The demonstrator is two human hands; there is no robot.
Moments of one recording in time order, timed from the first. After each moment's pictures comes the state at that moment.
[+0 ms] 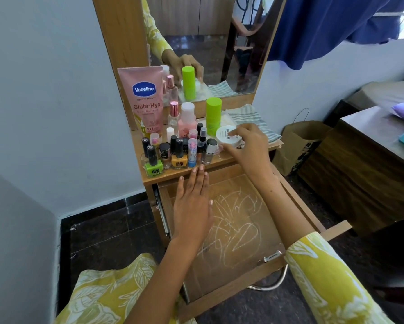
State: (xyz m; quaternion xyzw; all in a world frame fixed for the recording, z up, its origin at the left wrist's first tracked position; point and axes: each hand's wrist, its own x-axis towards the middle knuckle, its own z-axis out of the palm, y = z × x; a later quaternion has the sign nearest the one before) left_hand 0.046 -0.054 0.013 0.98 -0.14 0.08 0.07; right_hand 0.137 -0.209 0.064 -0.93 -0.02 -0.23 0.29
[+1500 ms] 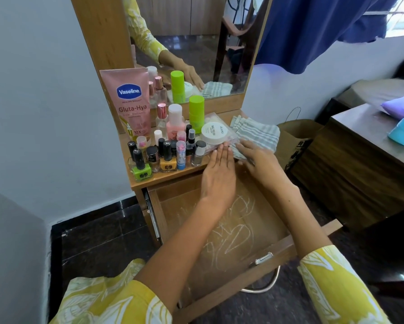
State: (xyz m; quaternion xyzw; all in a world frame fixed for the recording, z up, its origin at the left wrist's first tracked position) left_hand 0.100 -0.129 0.039 0.97 -0.23 0.07 -0.05; right_hand 0.116 -0.267 0.051 -0.98 -0.07 -0.09 0.17
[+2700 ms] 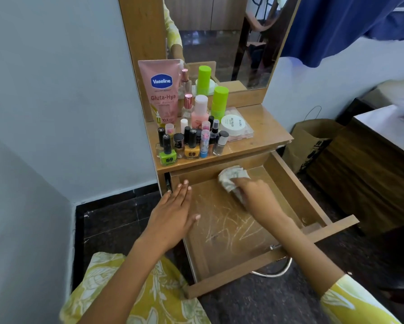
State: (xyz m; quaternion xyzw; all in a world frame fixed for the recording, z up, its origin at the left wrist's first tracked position) left_hand 0.020 0.021 0.007 0.97 -0.19 -0.10 0.05; right_hand 0.043 -0.197 0.026 -0.99 -0.10 0.02 0.14
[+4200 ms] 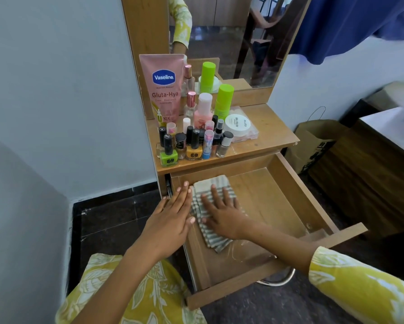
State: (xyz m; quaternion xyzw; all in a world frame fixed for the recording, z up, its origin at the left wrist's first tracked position) left_hand 0.018 0.032 -0.004 0.96 -0.21 -0.14 0.10; right_hand 0.054 -0.155 -0.033 -0.95 -0.17 0.27 0.04
